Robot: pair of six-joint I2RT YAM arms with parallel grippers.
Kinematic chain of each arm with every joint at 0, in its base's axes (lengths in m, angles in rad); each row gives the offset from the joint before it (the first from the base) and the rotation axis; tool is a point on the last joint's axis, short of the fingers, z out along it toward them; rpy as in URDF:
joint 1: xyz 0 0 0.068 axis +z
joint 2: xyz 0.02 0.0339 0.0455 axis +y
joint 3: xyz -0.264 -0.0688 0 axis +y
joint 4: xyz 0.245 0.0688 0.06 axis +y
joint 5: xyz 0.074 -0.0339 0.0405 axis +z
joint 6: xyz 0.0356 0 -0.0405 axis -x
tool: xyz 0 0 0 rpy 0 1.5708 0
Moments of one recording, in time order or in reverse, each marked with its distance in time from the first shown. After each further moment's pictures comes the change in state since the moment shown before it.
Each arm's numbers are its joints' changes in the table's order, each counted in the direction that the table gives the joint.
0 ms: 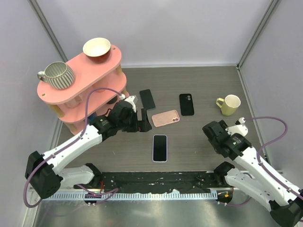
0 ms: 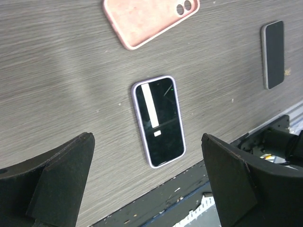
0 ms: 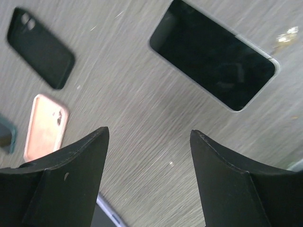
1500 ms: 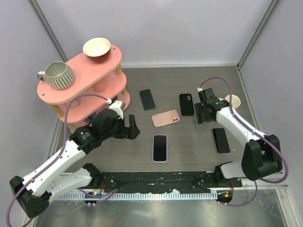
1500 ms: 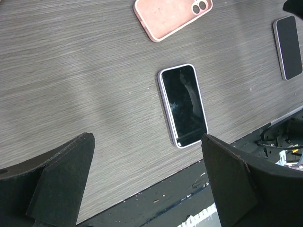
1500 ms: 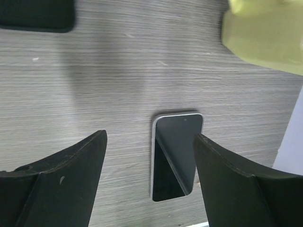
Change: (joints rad) left arm 0.000 -0.307 0.049 0.195 0.114 -0.109; right arm -0.283 0.661 -0.296 -0.344 0.256 1.380
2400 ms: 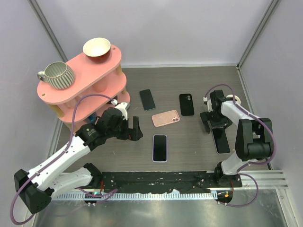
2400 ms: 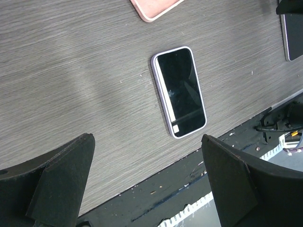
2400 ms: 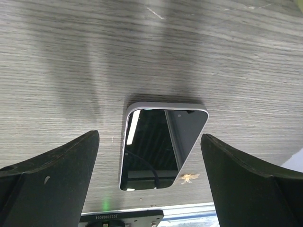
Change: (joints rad) left arm 0.000 0.067 0.007 -0.006 -0.080 -0.005; right arm -0.288 0.216 -0.010 0.100 0.219 0.278
